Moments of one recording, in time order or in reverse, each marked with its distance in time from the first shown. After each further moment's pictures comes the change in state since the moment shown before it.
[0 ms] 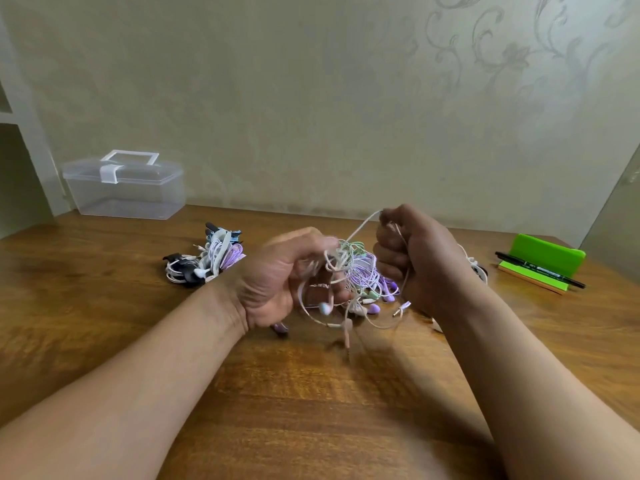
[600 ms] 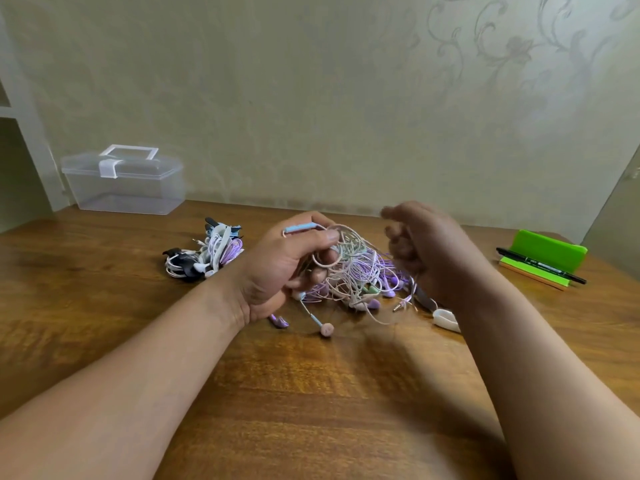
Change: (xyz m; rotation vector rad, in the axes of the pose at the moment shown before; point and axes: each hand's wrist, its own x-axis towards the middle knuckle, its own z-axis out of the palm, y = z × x) left_hand 0.003 0.000 0.000 0.222 0.141 0.090; right_hand 0.007 -0.003 -0.017 -0.206 0.087 0.006
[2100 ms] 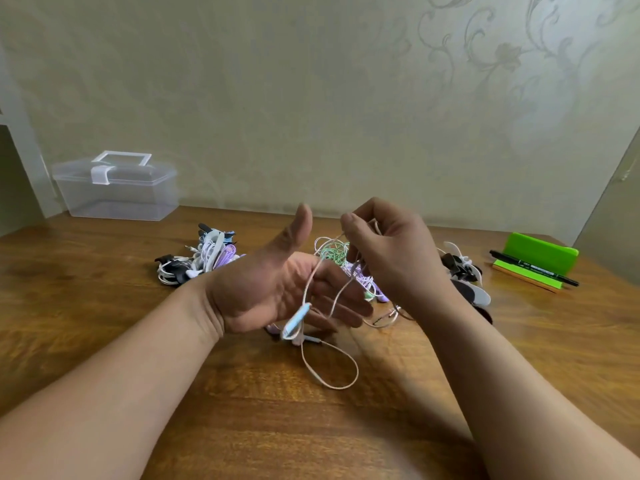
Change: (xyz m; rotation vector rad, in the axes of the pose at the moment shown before) left_hand -0.011 0.008 -0.006 -0.066 -0.511 -0.283; right_hand -0.025 0.003 0.032 -0.579 0.082 -0.443
